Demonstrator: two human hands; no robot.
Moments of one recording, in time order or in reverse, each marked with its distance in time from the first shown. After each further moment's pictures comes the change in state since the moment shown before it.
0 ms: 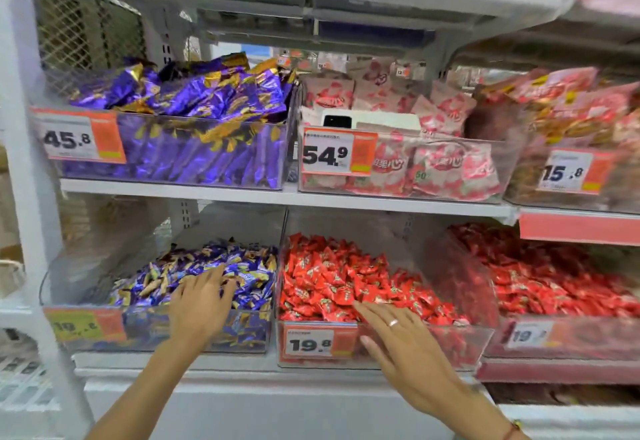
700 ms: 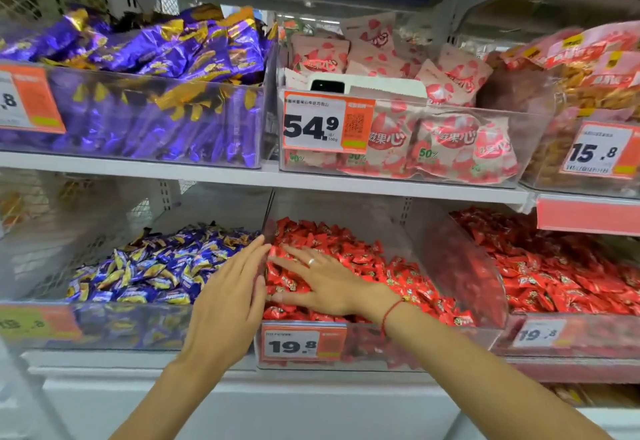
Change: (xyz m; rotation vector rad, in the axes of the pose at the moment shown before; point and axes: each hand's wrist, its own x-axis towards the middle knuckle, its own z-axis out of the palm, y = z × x) left_hand -0.030 0.062 0.011 -0.257 0.152 0.431; right_hand 0.137 -0.014 0.033 0.230 -0.542 -0.166
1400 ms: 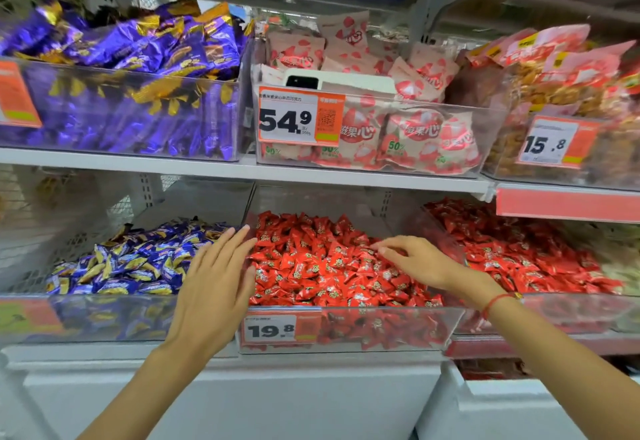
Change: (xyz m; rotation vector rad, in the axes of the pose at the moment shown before) left_hand 0.000 0.014 -0.009 0.128 -0.020 0.051; right_hand -0.114 0.099 -0.045 0.215 0.234 0.344
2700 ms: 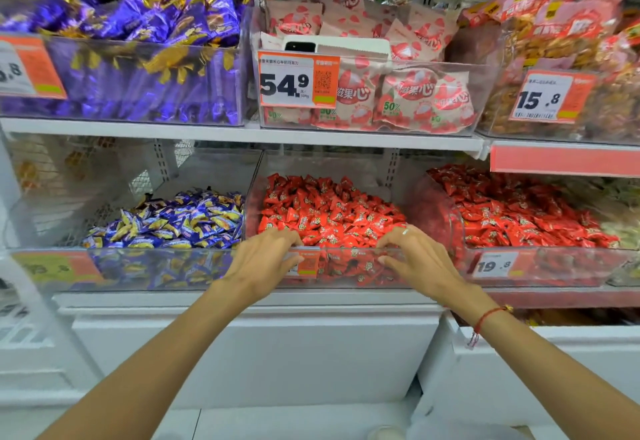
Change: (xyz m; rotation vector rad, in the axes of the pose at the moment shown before) left_hand 0.002 0.043 0.007 -0.021 -0.340 0.065; right_hand -0.064 -0.009 0.049 -0.138 0.255 -0.109
